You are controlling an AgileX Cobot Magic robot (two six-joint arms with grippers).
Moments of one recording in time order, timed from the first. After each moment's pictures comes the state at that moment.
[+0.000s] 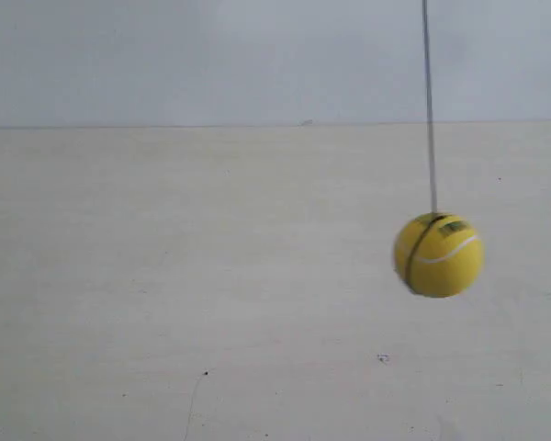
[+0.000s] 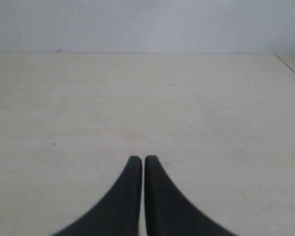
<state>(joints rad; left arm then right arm) 0.10 0.00 0.00 0.02 0.28 0.00 0.04 0.00 0.00 -0.03 0.33 0.04</state>
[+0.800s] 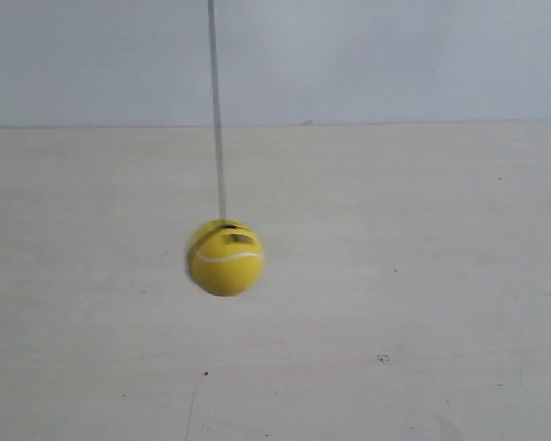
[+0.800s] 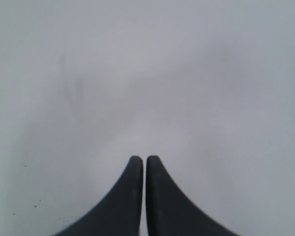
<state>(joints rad) 0.10 0.01 -0.05 0.45 -0.53 -0.96 0.04 0.00 -0.05 -0.13 -0.48 0.60</state>
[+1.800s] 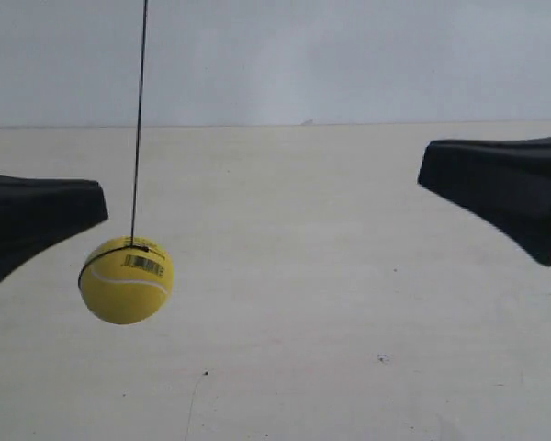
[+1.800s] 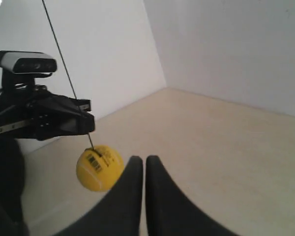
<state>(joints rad) 0.00 1.00 -0.38 1.41 -1.04 -1.31 0.05 0.88 -0.39 -1.35 -1.08 1.38</state>
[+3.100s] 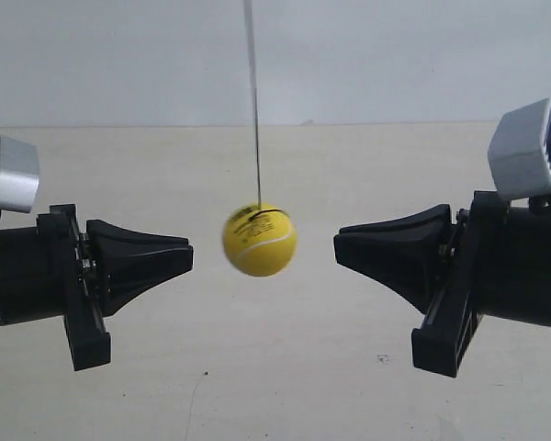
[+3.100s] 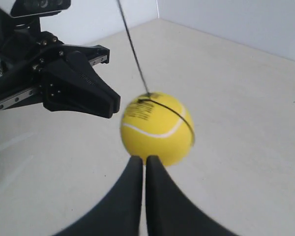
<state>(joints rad) -0.22 1.43 -0.38 1.12 -0.97 -0.72 0.37 1.13 -0.39 -1.21 -0.78 1.03</state>
